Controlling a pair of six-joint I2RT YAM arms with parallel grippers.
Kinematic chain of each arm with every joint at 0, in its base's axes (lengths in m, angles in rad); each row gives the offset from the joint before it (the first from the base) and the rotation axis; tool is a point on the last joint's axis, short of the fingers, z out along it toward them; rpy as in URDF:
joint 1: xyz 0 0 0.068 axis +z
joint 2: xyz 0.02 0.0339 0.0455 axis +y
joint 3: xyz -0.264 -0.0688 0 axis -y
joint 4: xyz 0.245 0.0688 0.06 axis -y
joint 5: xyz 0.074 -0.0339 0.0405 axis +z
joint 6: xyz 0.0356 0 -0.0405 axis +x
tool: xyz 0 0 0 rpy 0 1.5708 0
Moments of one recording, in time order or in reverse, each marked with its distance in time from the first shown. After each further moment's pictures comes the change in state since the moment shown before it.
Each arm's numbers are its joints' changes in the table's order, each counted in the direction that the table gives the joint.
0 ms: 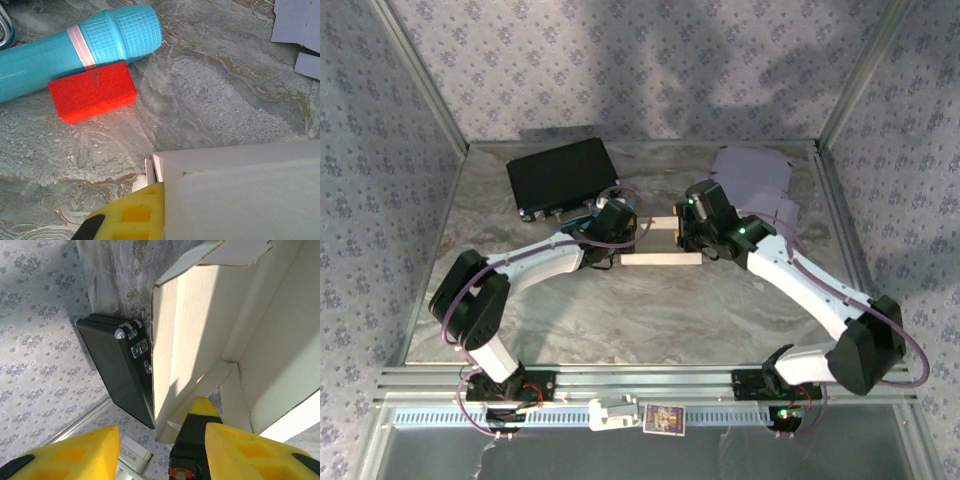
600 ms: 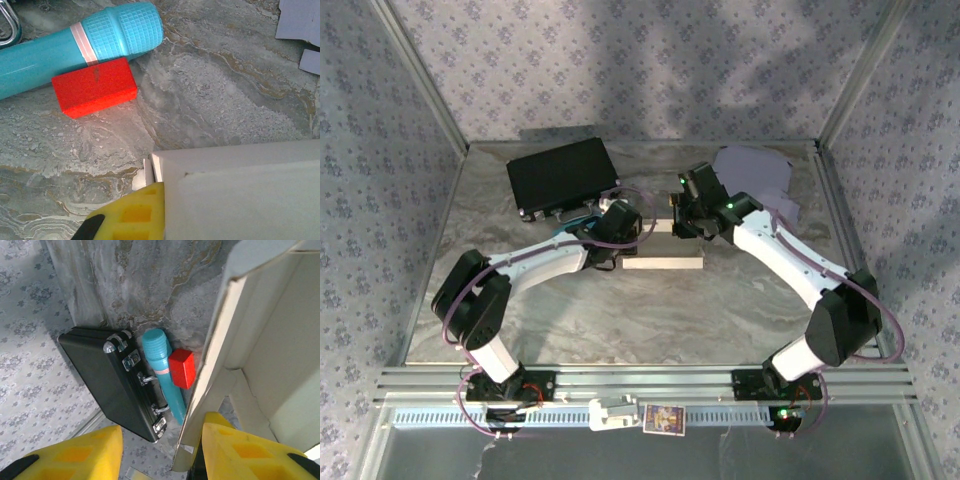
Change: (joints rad) left arm -0.033 0.008 0.034 -0.057 0.047 -0.019; right arm -0.055 0.158 0.168 -0.116 0.077 0.018
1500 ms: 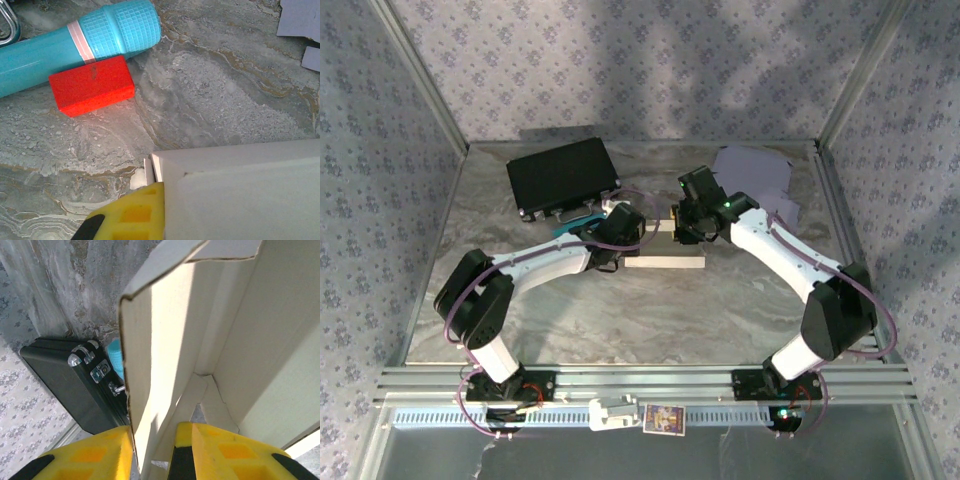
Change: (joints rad) left arm -0.019 0.013 0.005 -0.002 0.029 -0.008; right arm -0.024 0.039 -0.026 -0.038 0.068 -0.001
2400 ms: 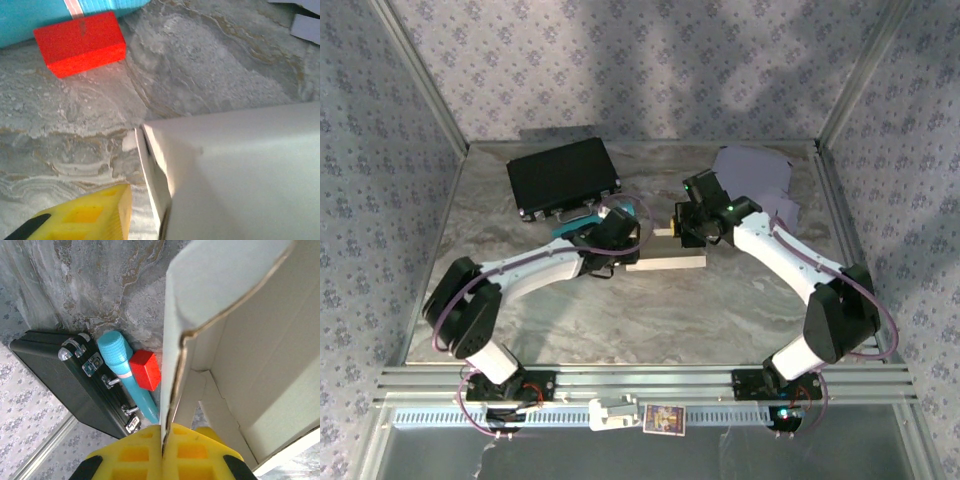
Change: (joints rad) left arm -0.006 -0.098 -0.071 -0.043 -0.109 -0.037; right arm -0.017 -0.024 -0.060 0.044 0.071 -0.008
